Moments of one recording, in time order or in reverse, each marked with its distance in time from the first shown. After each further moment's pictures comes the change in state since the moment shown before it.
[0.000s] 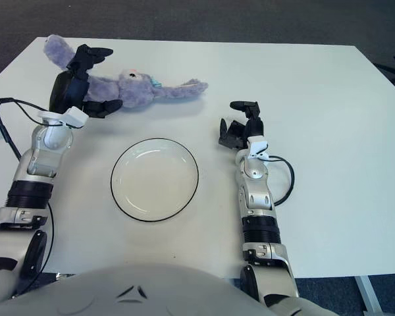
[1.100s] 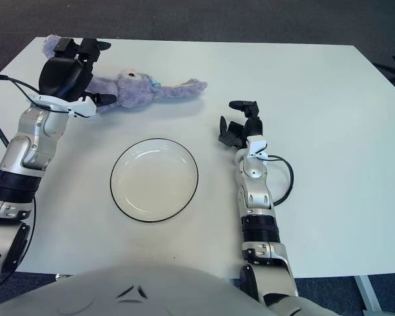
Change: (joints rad) left arm -0.080 0.139 -0.145 -0.151 0.309 0.383 -0.146; right arm -0.005 0.001 0.004 0.007 0.002 0.008 0.005
